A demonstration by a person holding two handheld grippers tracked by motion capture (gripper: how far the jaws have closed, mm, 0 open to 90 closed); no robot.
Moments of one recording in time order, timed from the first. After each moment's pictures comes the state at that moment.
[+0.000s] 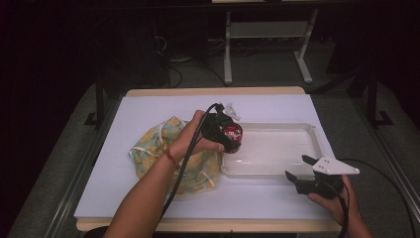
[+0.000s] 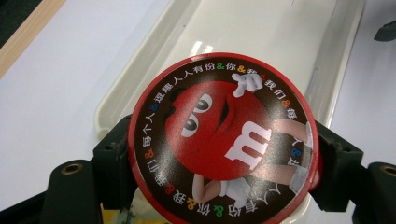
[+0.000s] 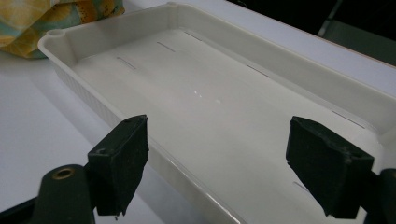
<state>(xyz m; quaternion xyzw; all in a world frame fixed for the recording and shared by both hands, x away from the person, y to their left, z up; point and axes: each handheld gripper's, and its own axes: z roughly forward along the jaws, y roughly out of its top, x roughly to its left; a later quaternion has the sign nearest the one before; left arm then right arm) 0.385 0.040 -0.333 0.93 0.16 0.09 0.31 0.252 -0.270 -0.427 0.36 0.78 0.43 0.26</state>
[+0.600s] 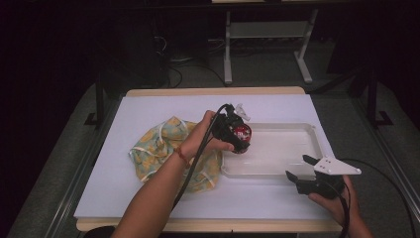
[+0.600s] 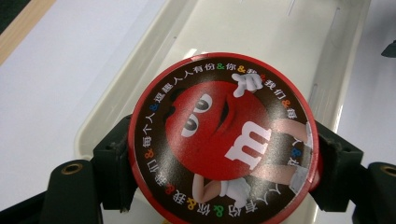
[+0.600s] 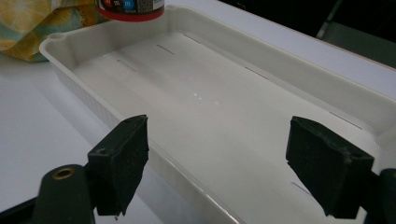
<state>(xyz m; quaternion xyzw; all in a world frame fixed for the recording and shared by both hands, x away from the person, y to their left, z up) 0.391 0.015 -0.343 0.93 0.16 0.08 0.31 0.251 -0.271 -0.426 0.37 0.78 0.44 0.26</state>
